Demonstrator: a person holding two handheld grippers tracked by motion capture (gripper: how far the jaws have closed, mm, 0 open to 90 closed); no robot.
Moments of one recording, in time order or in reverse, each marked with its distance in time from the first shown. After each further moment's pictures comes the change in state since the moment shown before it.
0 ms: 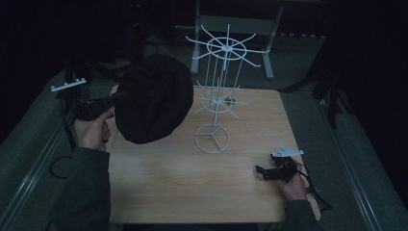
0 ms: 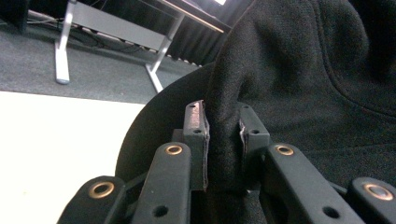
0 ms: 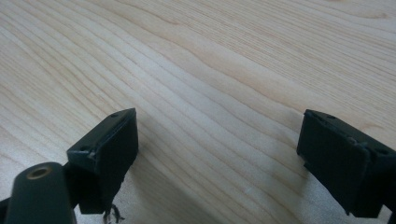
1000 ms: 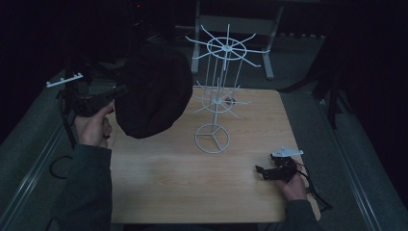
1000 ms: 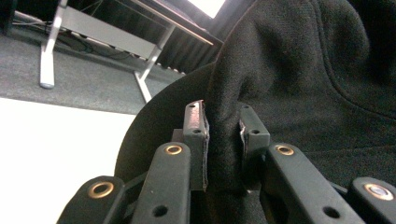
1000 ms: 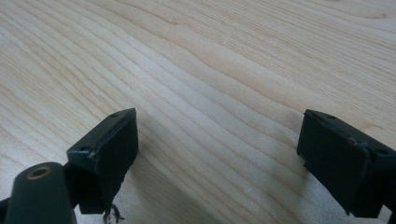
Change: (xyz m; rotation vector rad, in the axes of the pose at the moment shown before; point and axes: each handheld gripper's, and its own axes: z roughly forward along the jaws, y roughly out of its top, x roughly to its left) left arm -0.008 0.011 -0.001 -0.043 -0.043 -0.052; right arm 0.000 0.000 0.000 0.000 0.000 0.000
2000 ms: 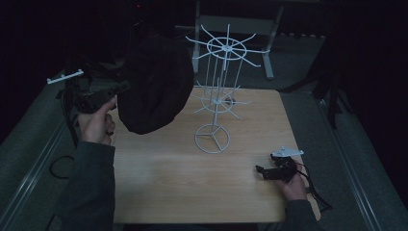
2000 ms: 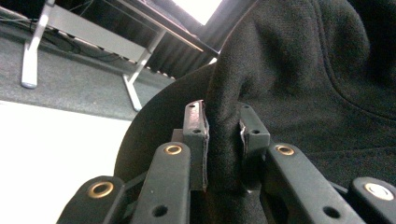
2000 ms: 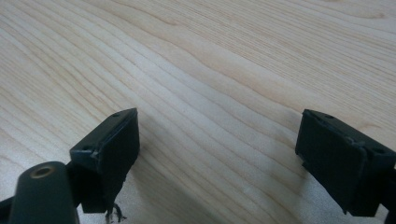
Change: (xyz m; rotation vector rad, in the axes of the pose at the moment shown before) left arm -0.006 0.005 0.006 -0.025 -0.040 -0.044; right arm 0.000 0.000 0.000 -0.002 -0.004 0.002
